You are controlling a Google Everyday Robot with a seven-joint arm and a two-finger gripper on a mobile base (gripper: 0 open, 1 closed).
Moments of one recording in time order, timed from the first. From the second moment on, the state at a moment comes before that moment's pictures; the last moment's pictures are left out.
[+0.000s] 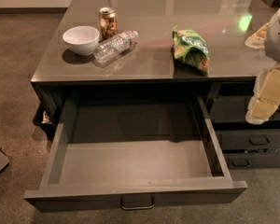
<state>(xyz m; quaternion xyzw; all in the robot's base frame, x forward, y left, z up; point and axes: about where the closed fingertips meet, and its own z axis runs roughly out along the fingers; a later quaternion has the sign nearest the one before) 0.438 -0.217 0.976 -0.60 0.78 -0.03 0.16</state>
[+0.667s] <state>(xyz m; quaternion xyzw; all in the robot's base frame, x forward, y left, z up) 0.417 -0.232 0.951 -0.60 0.78 -0.02 0.16</state>
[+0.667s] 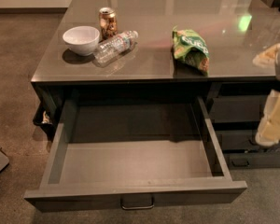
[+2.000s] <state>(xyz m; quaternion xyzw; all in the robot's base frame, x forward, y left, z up) 0.316 -0.237 0.828 -0.61 0.78 0.09 0.10</state>
